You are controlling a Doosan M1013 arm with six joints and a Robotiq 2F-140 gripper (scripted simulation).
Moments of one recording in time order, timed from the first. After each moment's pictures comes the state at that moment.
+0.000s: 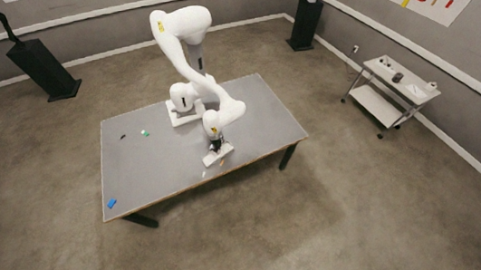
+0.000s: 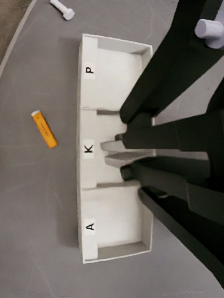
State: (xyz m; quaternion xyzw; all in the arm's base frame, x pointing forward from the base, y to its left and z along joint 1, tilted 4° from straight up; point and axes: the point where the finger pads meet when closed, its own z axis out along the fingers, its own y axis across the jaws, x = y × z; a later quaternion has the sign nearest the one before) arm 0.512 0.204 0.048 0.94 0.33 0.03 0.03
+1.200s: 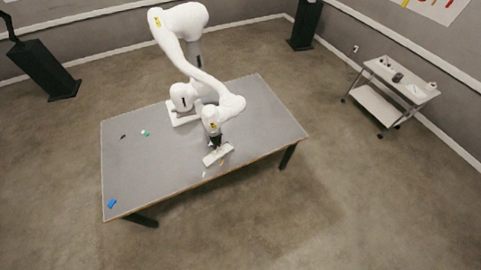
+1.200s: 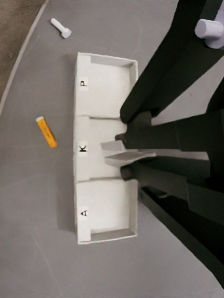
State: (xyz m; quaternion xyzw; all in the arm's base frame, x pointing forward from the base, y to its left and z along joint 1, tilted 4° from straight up) arm 0.509 0.205 0.091 0.94 0.33 0.03 0.03
